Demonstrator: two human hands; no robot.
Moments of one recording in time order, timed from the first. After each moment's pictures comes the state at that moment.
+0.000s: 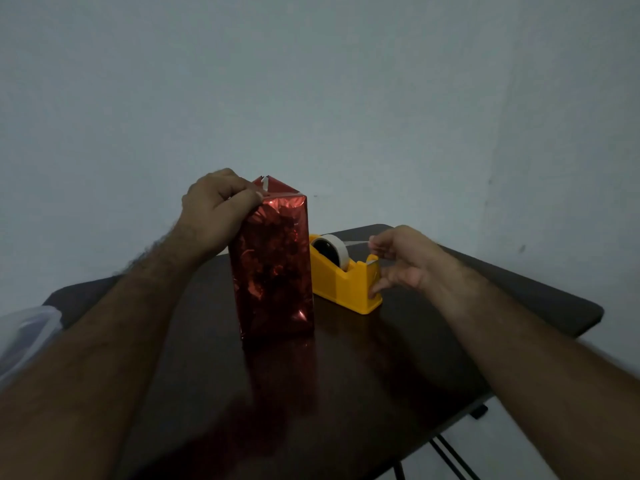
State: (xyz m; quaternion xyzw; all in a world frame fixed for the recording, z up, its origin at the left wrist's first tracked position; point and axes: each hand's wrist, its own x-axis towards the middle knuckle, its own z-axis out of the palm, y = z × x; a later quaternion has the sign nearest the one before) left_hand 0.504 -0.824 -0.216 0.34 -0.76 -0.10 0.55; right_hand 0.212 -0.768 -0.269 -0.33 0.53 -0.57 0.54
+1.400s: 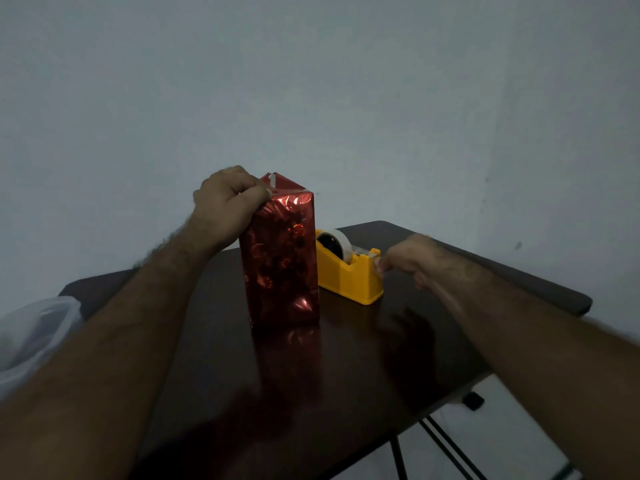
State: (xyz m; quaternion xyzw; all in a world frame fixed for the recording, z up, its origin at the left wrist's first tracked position) left_hand 0.505 -0.826 -0.218 0.34 -0.75 -0.13 0.55; right_hand 0.217 -0.756 -0.272 -0.40 0.78 -0.40 0.27
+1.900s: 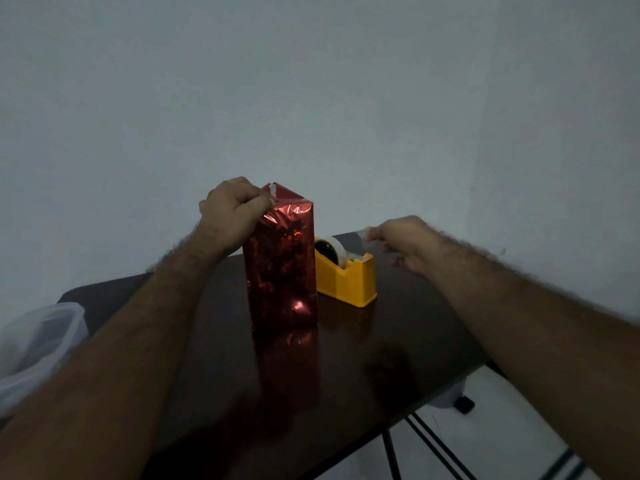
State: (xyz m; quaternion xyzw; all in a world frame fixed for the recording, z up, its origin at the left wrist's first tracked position) left_hand 0.506 -0.826 -0.218 0.35 -0.76 -0.11 0.54; right_hand 0.225 -0.740 -0.240 -0.40 0.66 -0.54 0.32
